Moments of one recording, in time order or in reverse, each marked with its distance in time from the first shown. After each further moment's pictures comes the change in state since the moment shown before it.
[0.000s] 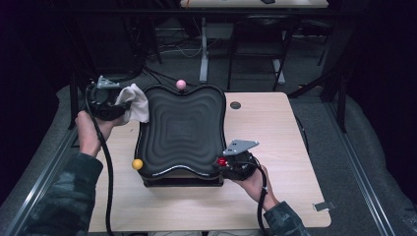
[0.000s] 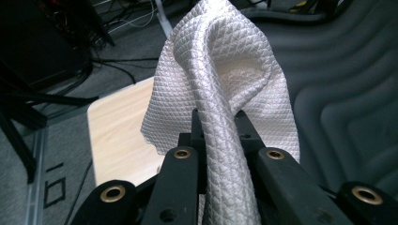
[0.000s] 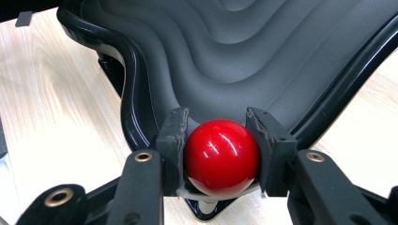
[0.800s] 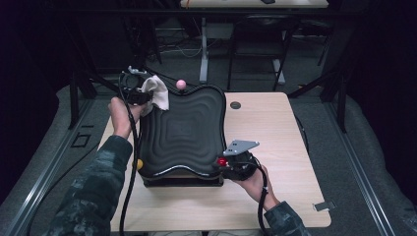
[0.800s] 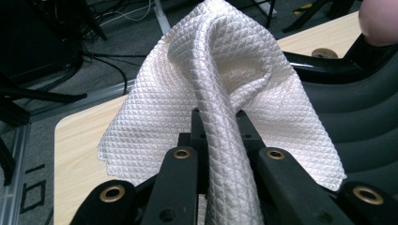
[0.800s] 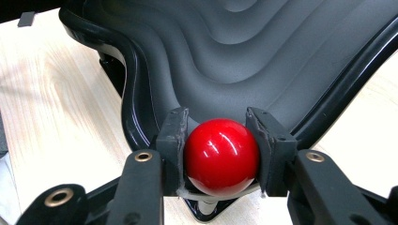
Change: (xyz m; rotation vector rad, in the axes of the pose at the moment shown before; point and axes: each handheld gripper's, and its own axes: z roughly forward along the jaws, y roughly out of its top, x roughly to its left) left arm -0.013 0.031 0.073 0.039 0.006 -0.054; right arm 0.000 0.000 -0.001 0.014 -0.023 -0.010
